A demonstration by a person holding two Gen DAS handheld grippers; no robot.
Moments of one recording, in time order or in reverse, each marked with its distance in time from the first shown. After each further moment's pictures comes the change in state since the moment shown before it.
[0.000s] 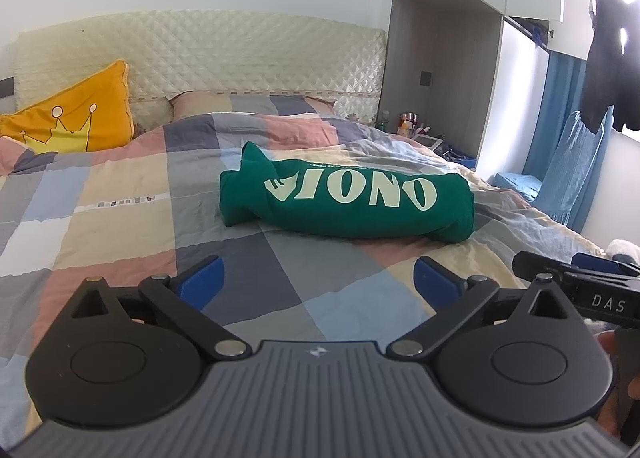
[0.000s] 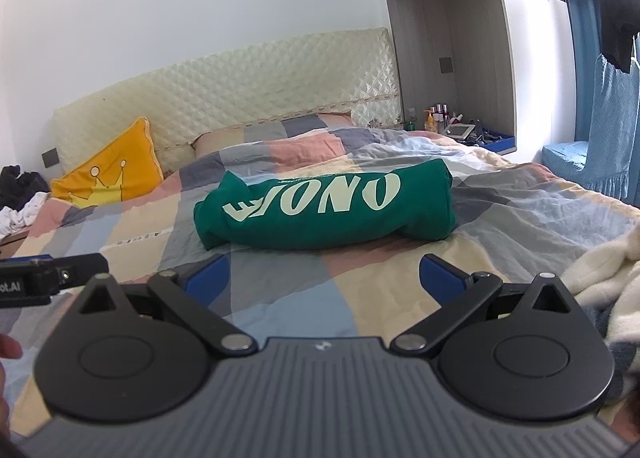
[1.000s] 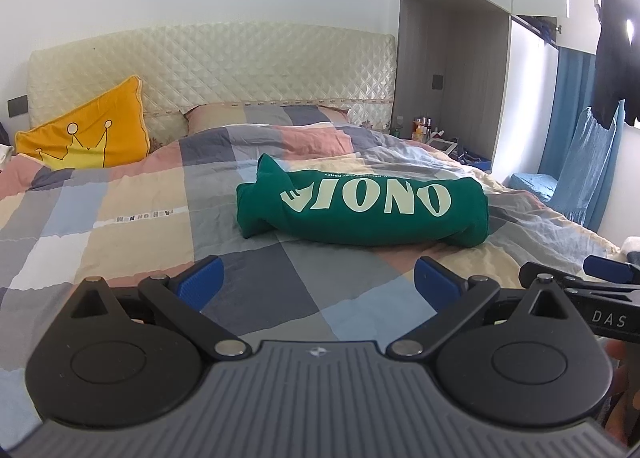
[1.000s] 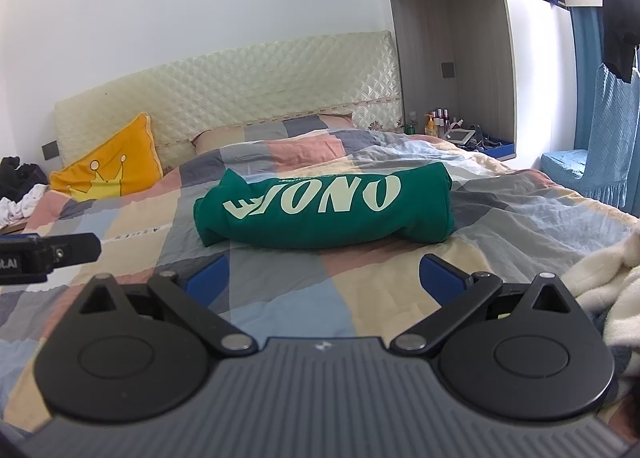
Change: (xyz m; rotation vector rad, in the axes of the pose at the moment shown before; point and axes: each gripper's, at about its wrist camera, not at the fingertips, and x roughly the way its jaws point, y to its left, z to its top) left arm -0.013 -0.011 0.003 0.038 -0.025 0.062; right arm -0.001 0.004 -0.002 -0.026 -0.009 -0.011
